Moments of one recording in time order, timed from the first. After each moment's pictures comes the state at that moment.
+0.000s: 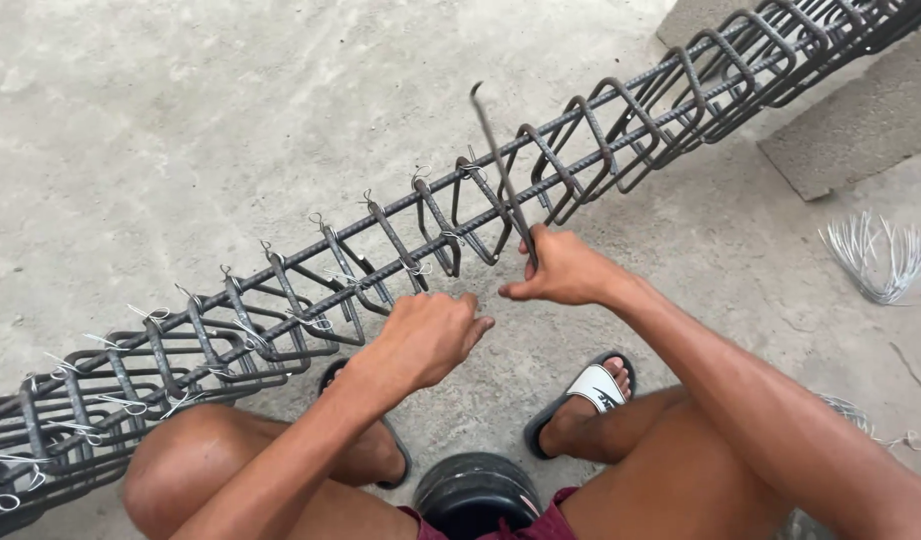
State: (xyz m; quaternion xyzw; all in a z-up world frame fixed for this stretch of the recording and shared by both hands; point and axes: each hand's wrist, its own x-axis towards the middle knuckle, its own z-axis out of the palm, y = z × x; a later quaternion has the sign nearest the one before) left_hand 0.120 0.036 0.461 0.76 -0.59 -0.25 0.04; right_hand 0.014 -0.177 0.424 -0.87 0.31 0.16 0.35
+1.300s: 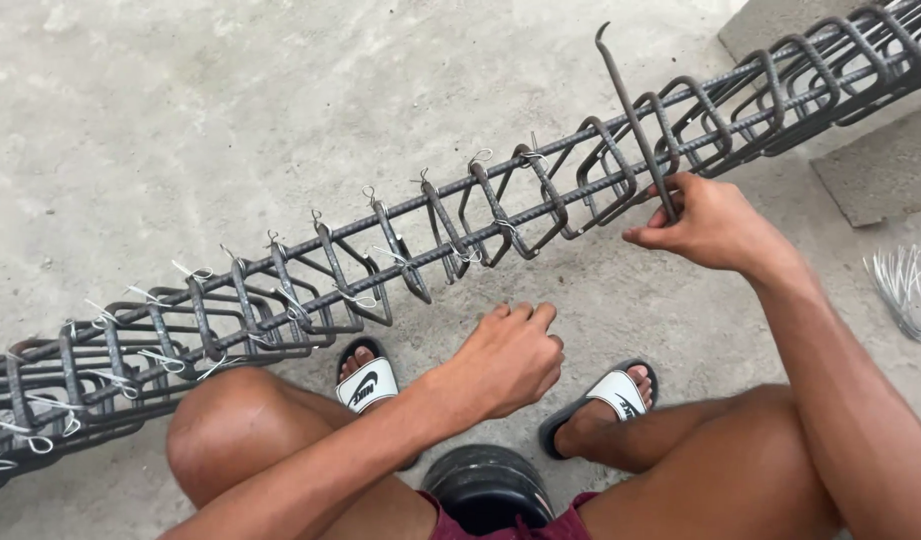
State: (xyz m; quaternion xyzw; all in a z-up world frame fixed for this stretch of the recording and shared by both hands) left_hand 0.087 0.042 0.441 0.68 -0.70 -0.16 0.15; right_hand 0.001 -0.230 0.475 -0.88 0.39 0.12 0.26
